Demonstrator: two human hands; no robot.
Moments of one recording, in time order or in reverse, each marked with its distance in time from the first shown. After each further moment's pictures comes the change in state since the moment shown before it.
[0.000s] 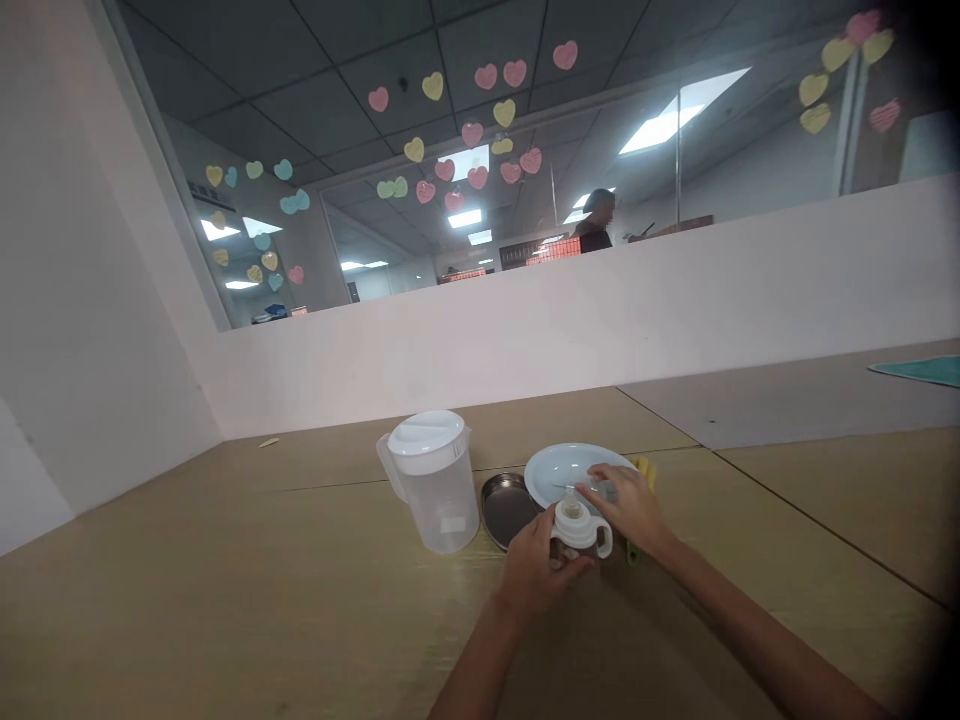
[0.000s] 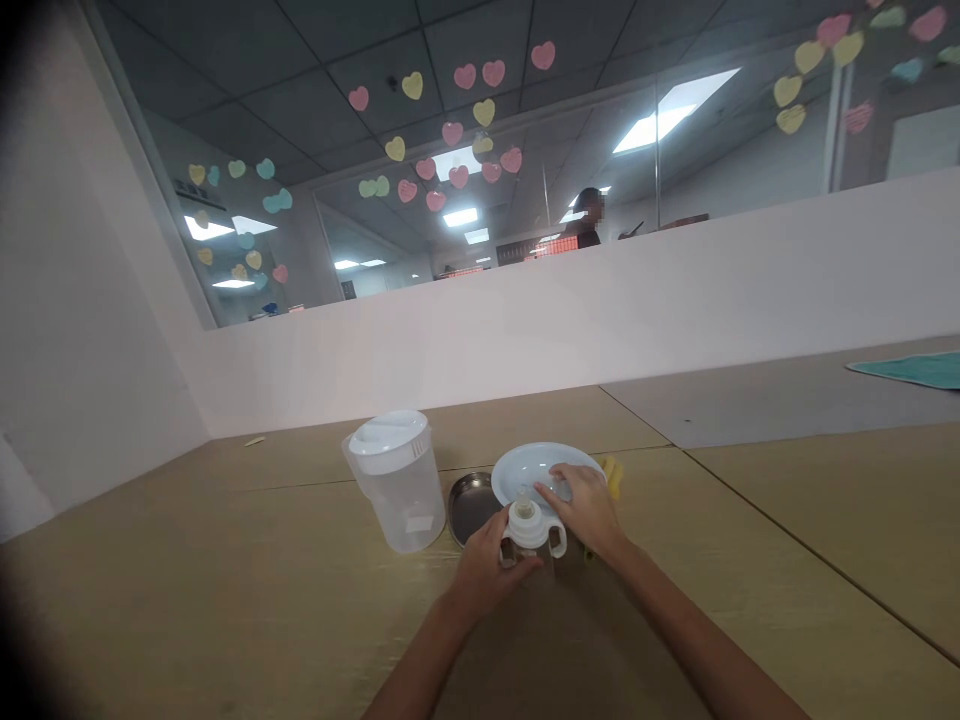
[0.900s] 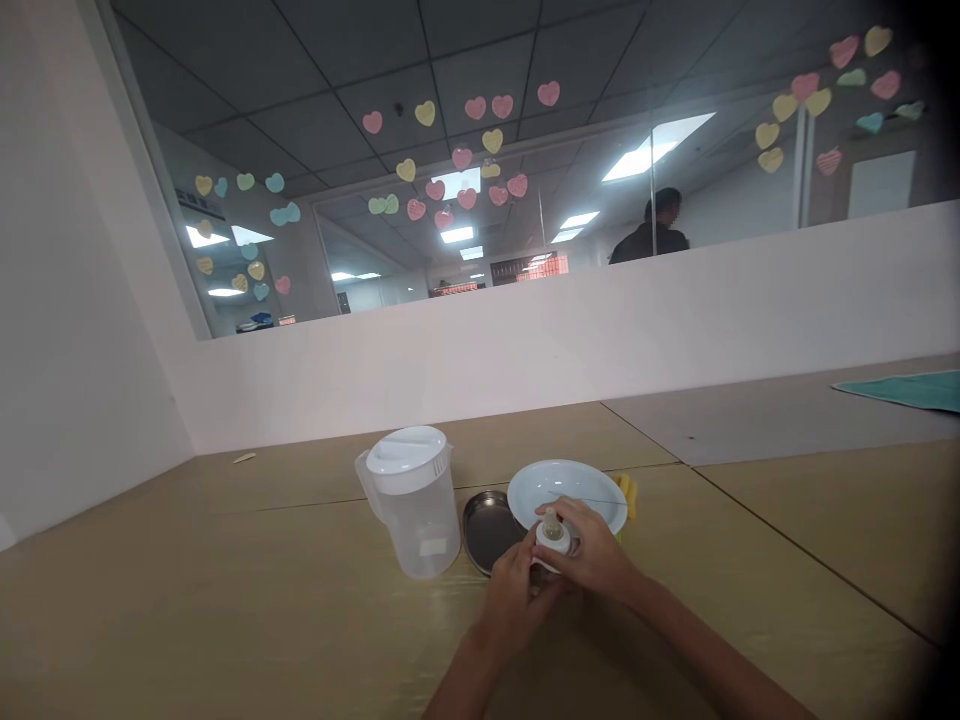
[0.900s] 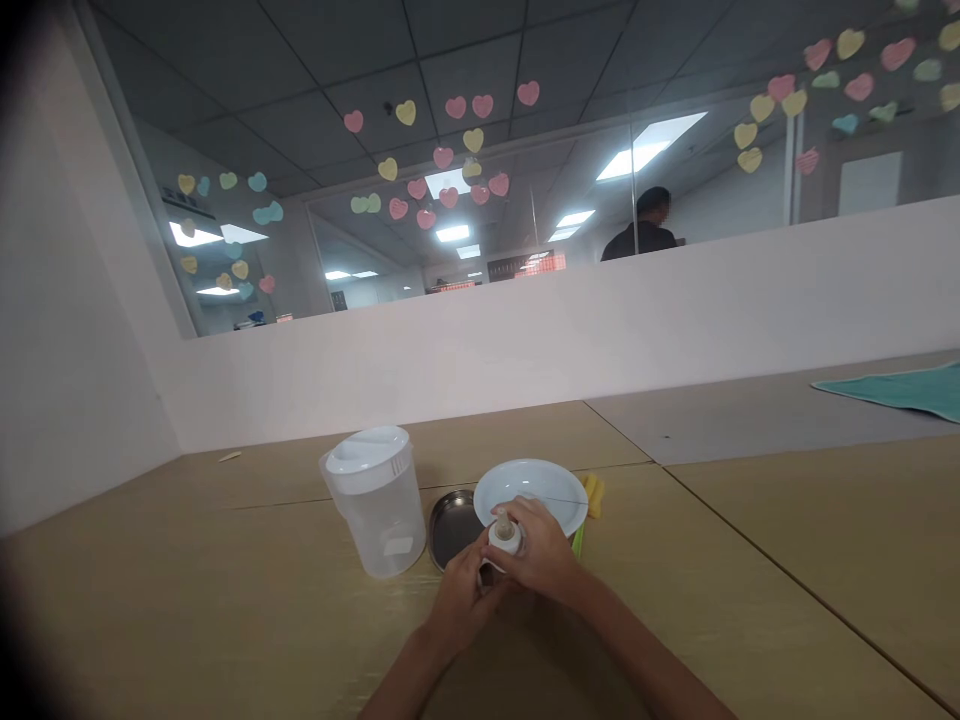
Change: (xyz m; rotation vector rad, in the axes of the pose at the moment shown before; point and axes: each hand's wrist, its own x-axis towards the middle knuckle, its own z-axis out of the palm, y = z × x) left_hand -0.002 0.005 -0.002 -0.142 0.029 0.049; right_hand -0.013 -0.054 -0.012 0.284 -0.199 -0.183
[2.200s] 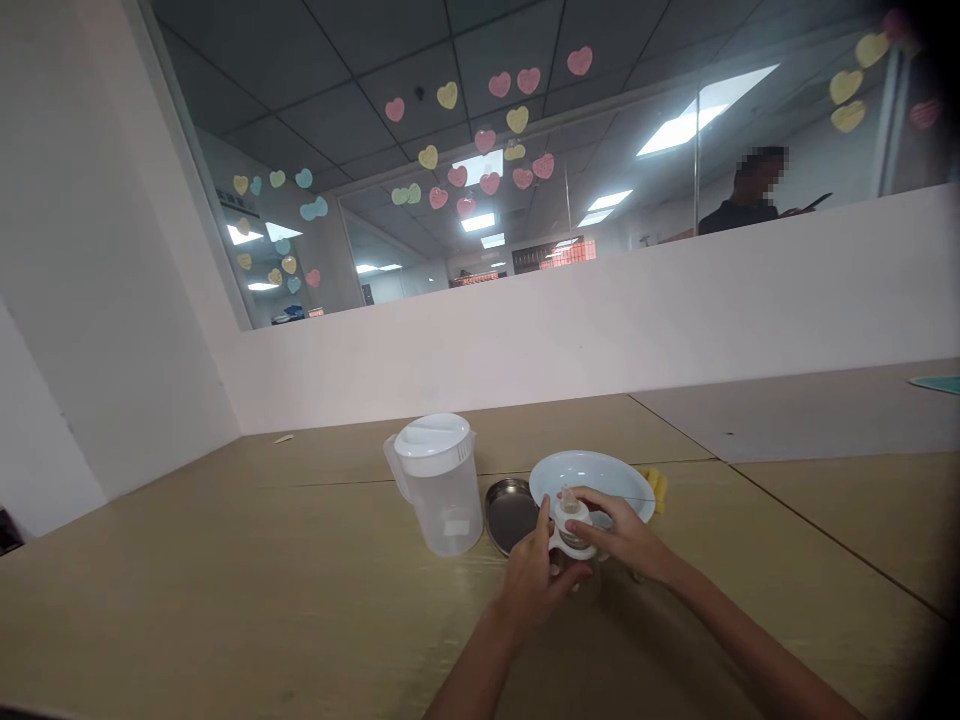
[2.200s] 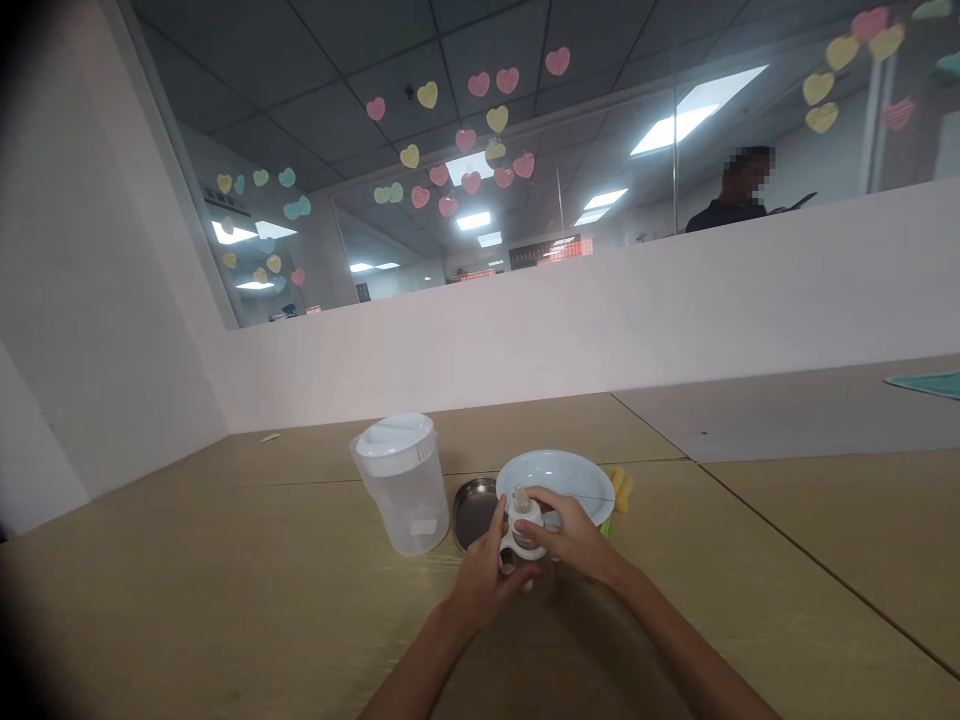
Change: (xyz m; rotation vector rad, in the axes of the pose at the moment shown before) left_hand -0.003 -0.006 0.001 0.103 -0.031 -0.032; right_hand 0.006 -0.005 -0.018 0.443 -0.162 0.144
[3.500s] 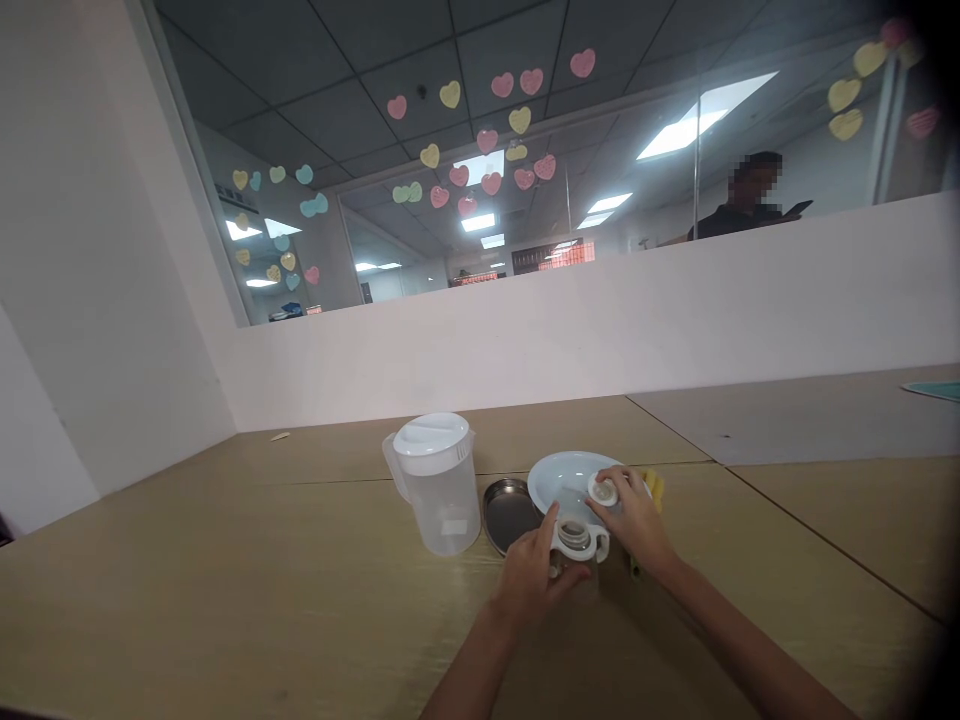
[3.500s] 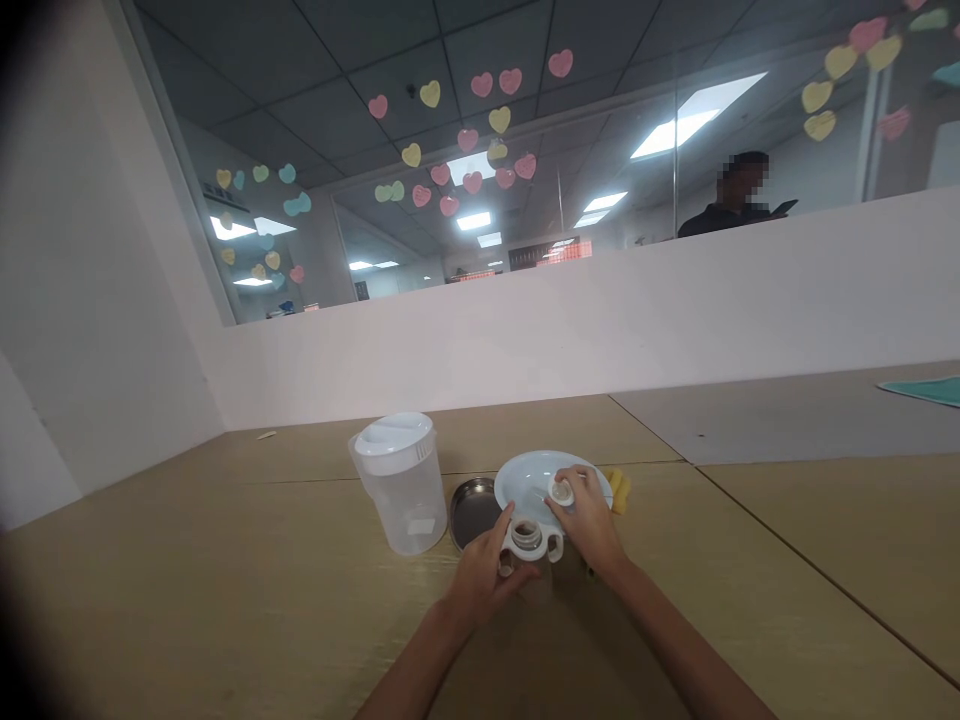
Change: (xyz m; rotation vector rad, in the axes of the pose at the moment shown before) left_hand 0.000 -0.008 0.003 0.232 -0.021 0.020; right_hand 0.006 0.073 -0.010 -0.639 0.529 -0.101
